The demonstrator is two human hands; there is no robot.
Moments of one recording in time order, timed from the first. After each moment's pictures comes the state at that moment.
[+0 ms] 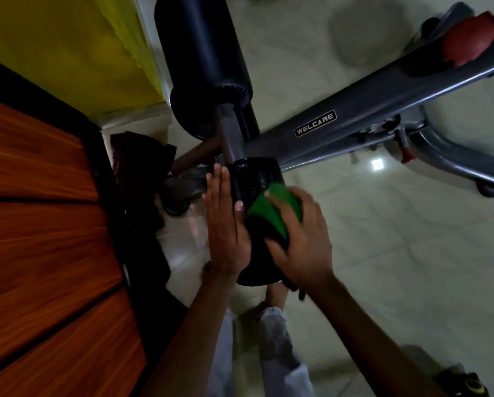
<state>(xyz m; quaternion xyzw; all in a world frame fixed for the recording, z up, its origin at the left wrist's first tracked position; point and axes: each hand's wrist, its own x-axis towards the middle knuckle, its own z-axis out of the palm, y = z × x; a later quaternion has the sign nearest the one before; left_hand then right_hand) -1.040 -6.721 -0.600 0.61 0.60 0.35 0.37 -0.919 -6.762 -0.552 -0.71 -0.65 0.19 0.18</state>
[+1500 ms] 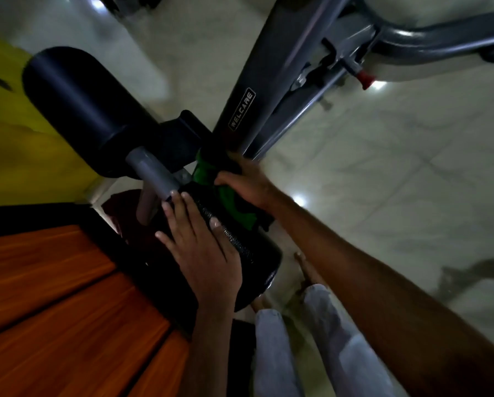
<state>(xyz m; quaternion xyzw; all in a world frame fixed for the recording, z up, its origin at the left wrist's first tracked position) -0.998 -6.722 -0.574 0.77 0.61 0.13 0.15 -0.866 -6.672 -0.617 -0.68 -0.23 0.57 0.40</state>
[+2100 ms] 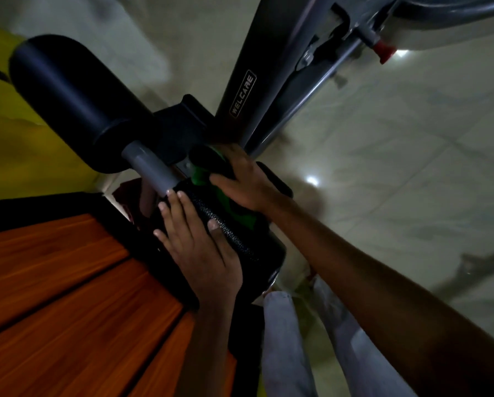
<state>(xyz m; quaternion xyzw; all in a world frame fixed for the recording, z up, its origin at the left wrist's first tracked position) -0.999 -6.722 -0.582 0.77 0.62 0.12 0.13 -0.866 -6.674 -0.604 -0.67 -0.38 0.52 0.37</state>
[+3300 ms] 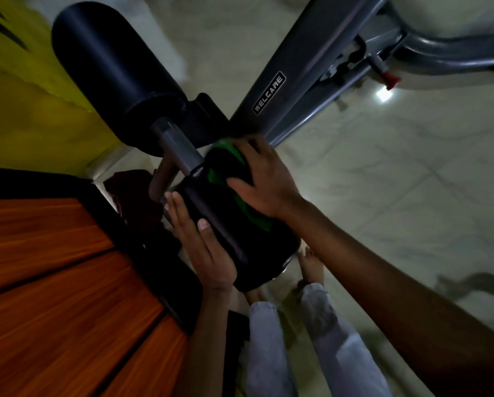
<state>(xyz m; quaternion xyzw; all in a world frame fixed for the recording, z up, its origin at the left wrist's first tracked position) -1.045 -6.730 -0.609 0.64 0.61 0.33 0.33 -0.893 -6.692 -0.582 -0.72 -0.52 0.35 0.30</state>
